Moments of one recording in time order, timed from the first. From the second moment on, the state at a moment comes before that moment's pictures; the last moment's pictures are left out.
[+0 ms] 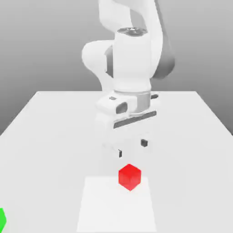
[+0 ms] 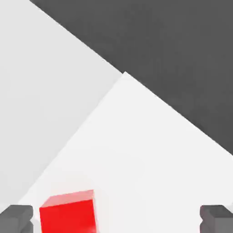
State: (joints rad) arm 0.23 -0.08 -0.11 -2.91 -0.02 2.86 0.14
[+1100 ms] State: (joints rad) arm -0.08 0.13 -0.16 -2.52 0.13 2.64 -0.15
